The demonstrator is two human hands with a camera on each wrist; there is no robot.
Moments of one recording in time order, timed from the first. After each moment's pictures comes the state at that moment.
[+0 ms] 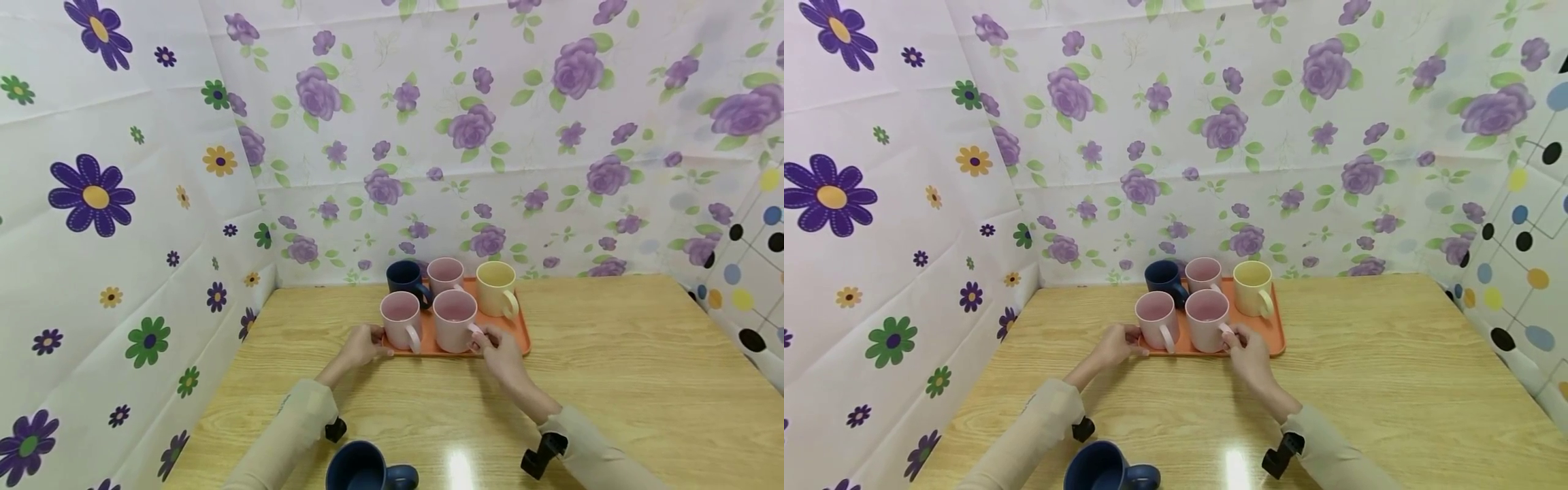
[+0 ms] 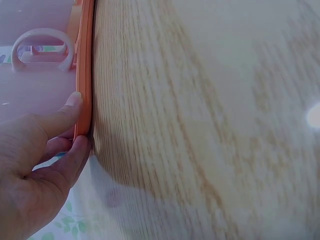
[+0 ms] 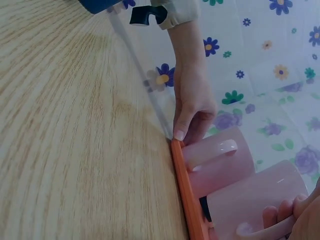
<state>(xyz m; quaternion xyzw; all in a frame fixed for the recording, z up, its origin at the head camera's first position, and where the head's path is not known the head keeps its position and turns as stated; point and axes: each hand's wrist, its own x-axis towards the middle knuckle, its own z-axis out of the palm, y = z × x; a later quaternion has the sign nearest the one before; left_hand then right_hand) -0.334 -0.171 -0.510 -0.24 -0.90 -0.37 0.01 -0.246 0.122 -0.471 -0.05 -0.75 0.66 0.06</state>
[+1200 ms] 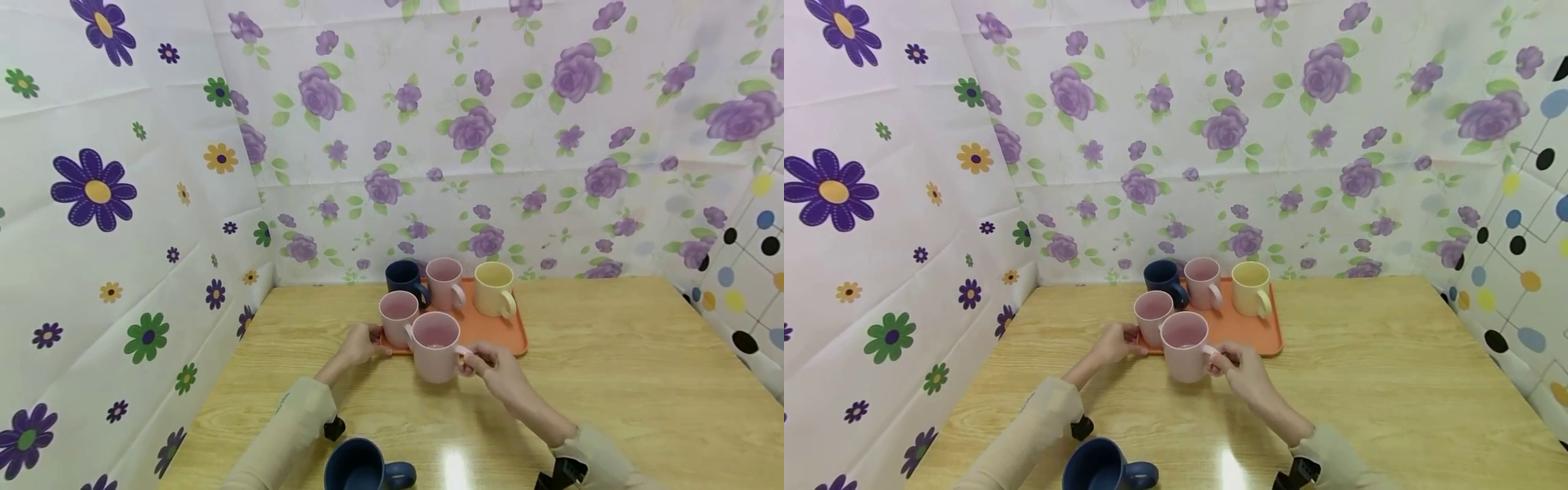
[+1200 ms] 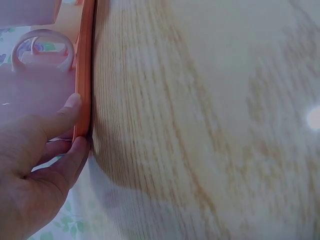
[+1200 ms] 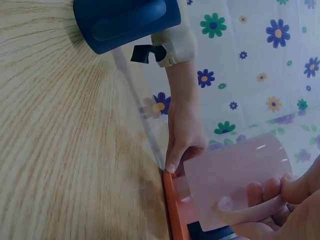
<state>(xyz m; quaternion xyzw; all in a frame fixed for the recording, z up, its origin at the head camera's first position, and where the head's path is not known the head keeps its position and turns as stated) -0.329 -0.164 -0.502 -0.18 -0.91 -0.37 0.00 -0.206 0.125 -0.456 0.09 -0.76 0.64 -0.03</state>
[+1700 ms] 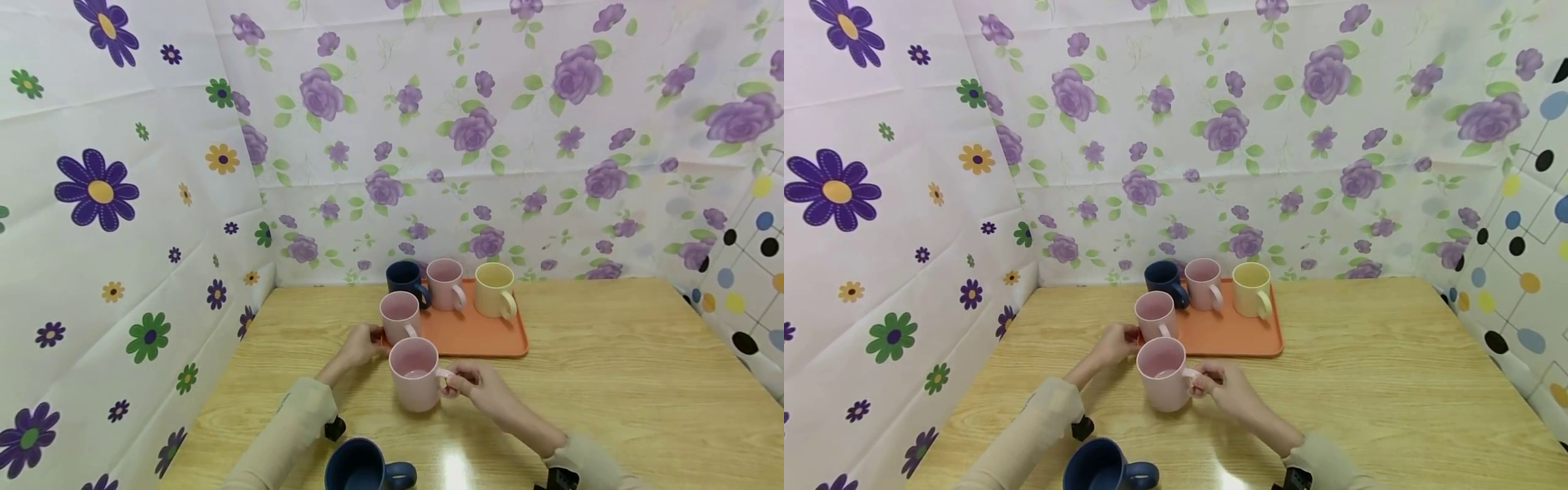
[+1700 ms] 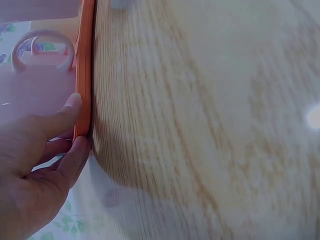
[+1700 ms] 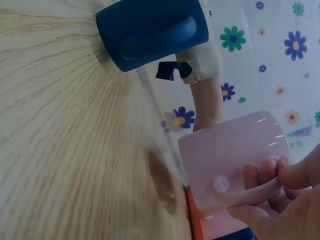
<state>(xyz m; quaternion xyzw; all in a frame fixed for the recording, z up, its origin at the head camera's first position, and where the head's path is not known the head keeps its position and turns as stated) -0.328 -0.165 -0.506 -0.21 -0.89 -0.40 0.00 -0.194 0.109 -0.468 0.19 -0.74 0.64 -0.11</state>
